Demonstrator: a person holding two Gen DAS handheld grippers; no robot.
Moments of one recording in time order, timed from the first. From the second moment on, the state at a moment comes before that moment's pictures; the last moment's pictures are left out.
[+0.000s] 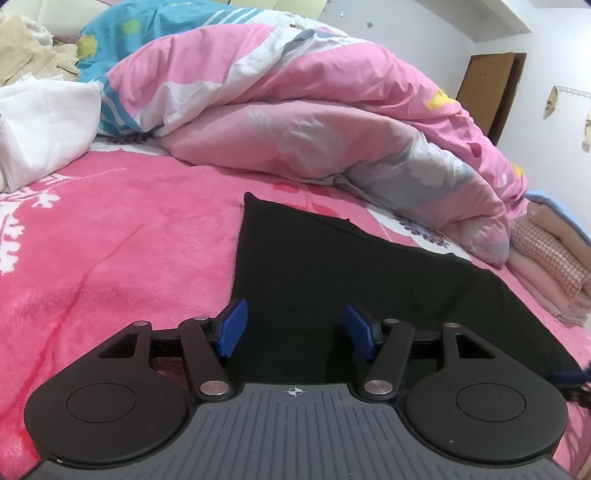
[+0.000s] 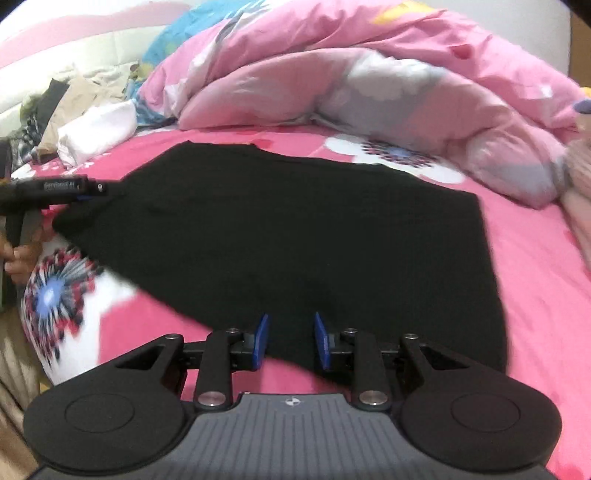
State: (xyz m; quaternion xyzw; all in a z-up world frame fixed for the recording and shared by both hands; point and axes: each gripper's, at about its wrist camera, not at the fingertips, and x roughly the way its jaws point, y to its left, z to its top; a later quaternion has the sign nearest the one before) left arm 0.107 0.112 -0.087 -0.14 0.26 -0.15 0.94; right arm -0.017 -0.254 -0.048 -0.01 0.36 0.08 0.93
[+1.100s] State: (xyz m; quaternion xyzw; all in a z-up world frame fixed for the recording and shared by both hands) left arm 0.182 0.100 -0.082 -0.16 0.29 -0.13 0.93; right arm -0.011 -0.396 -0.058 0.31 0.29 -0.11 0.90
